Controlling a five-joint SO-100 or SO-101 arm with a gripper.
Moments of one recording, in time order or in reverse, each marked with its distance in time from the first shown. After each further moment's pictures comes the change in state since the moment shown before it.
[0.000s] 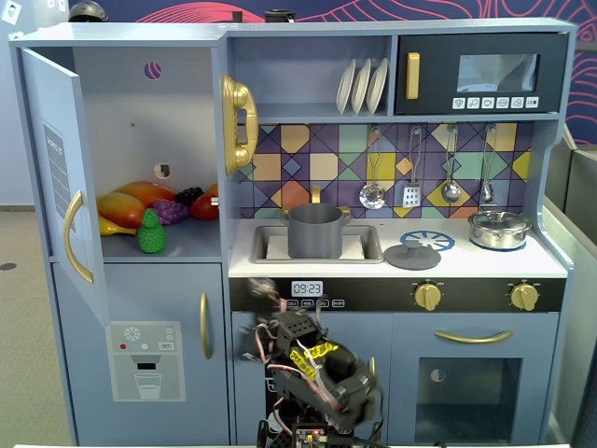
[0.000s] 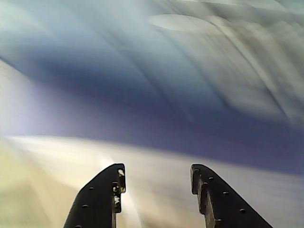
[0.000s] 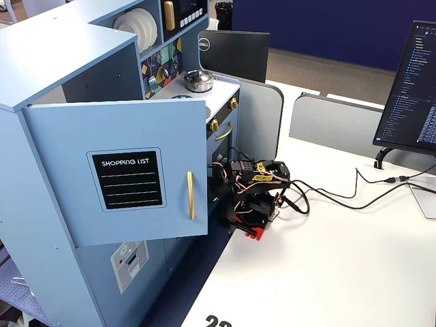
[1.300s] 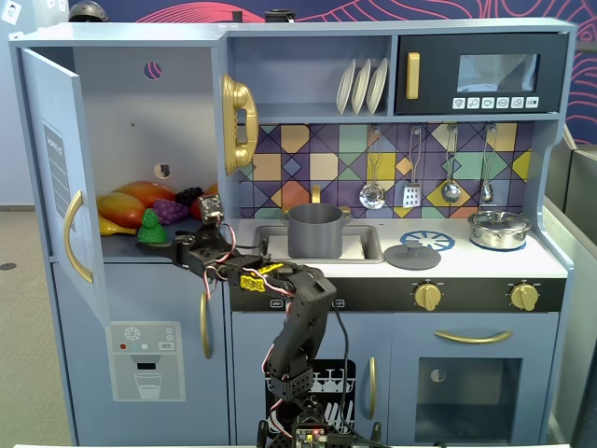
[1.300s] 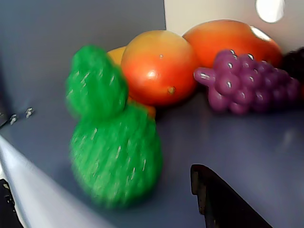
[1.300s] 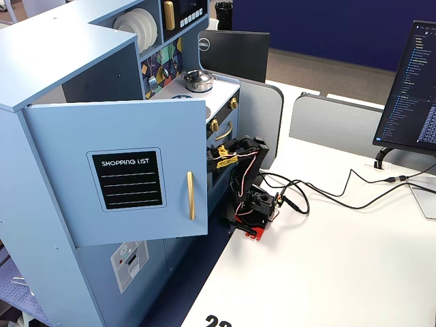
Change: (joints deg) arm -0.8 -67.8 -53.5 -53.4 -7.4
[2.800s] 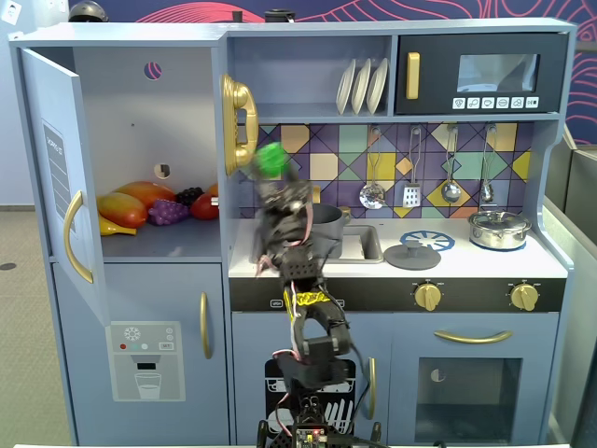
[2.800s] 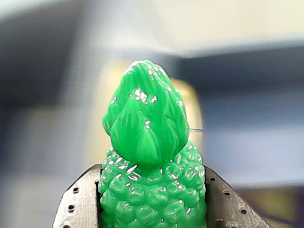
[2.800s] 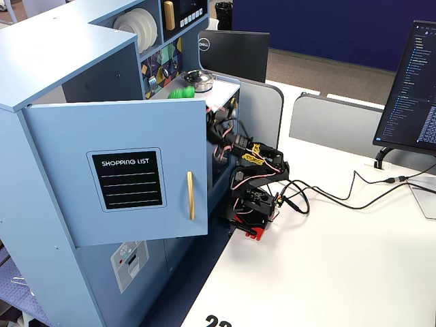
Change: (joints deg) arm 35.0 44.9 9.5 -2.4 -1.1
